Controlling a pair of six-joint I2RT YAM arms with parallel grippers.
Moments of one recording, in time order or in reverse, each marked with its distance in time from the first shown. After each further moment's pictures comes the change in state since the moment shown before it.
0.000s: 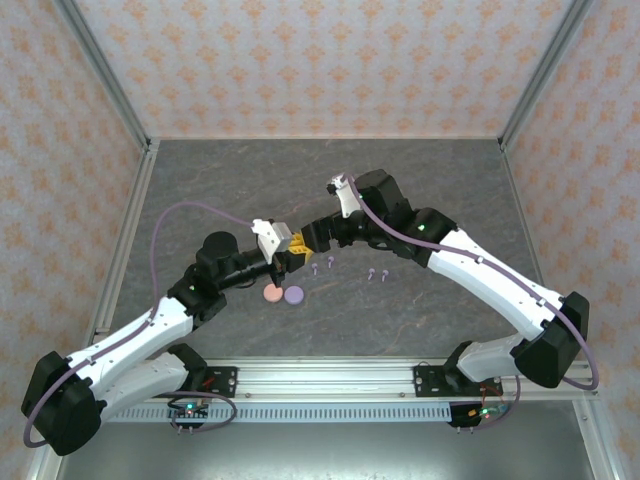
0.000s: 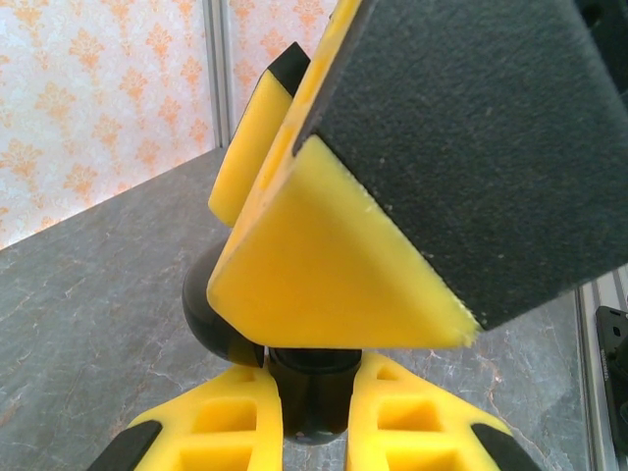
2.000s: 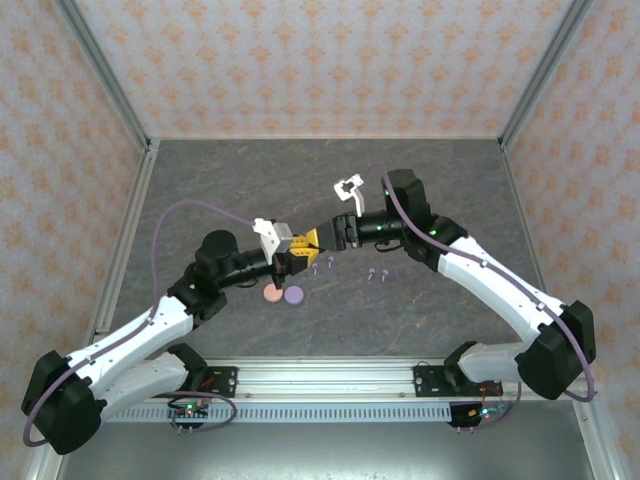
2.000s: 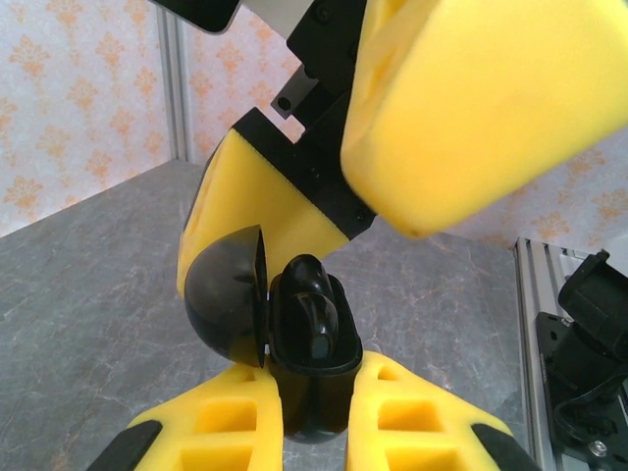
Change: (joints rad) left arm -0.002 0.006 0.019 0.016 0.090 -0.045; right arm -0.153 -0.070 -0.207 0.362 -0.655 0.231
